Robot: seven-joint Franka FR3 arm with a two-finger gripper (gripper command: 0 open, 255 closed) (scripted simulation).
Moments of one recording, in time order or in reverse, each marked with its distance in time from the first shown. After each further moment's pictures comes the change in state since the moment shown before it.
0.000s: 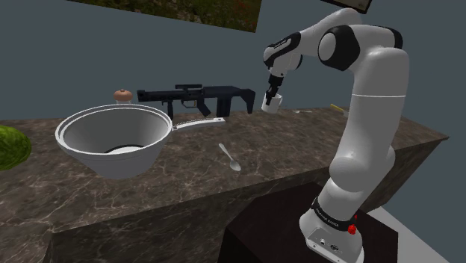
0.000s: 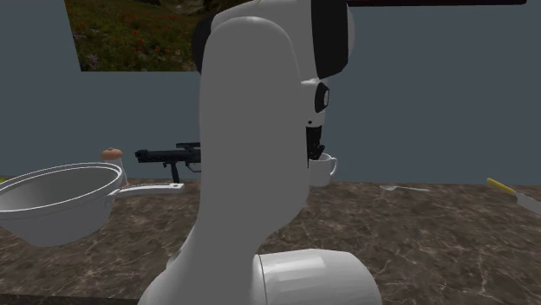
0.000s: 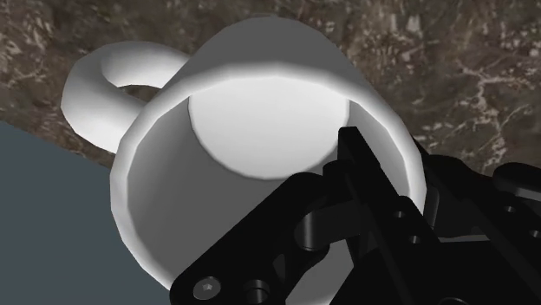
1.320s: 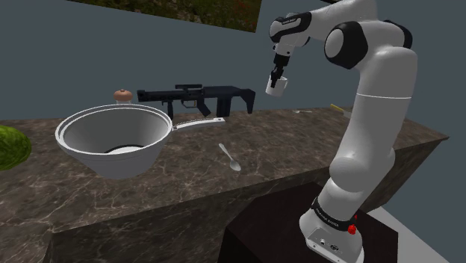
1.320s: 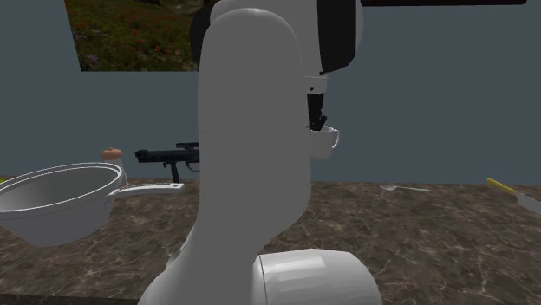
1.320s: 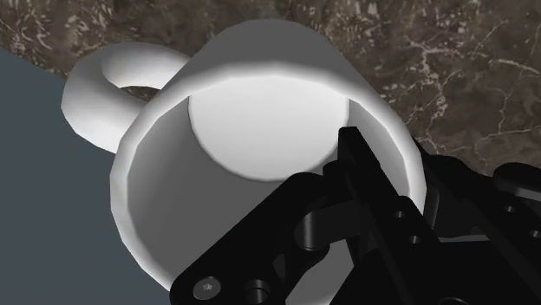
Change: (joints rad) arm 0.000 -0.055 -0.014 0.204 -0.037 -0.252 0.031
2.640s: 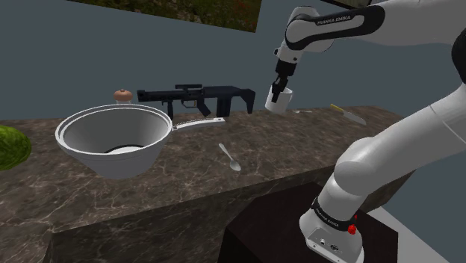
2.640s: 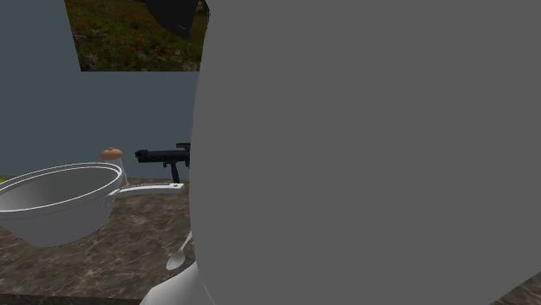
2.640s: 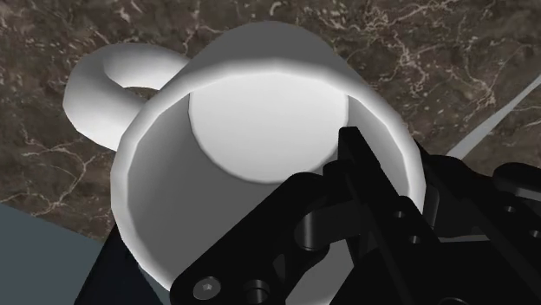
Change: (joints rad) arm 0.139 -0.737 0.209 -0.764 -0.249 0.073 0.423
